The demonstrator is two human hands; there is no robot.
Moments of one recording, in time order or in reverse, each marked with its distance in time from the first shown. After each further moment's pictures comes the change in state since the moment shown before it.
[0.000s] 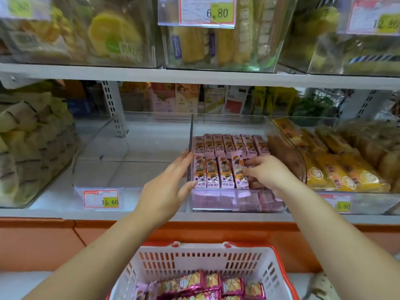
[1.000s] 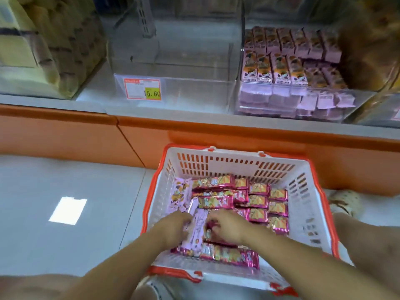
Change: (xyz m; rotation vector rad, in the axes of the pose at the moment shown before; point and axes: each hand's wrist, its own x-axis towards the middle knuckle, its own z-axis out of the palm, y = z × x) left_hand -0.260 -0.100 0.143 -0.033 -0.905 -0.451; right_hand -0.158 0.205 0.228 -0.643 -0.907 -0.195
